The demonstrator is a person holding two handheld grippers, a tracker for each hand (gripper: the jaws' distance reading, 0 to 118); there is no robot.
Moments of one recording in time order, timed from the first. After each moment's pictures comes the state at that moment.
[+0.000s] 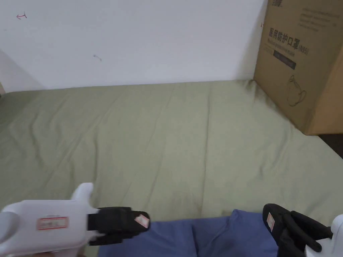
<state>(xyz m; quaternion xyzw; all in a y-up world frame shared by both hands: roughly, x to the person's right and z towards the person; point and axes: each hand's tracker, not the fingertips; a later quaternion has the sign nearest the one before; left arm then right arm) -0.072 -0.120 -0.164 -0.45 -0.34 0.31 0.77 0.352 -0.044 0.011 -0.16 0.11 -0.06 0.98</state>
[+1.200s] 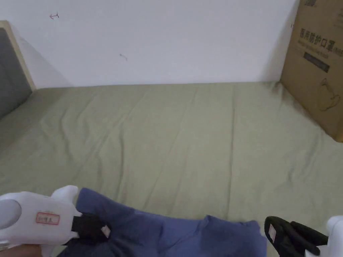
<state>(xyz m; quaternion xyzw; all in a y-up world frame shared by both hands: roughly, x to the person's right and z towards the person) -0.142 -0.087 -0.158 -0.52 -0.15 0.13 0.83 0.325 -0.050 -0.013 -0.22 0.14 -0.08 0.96</state>
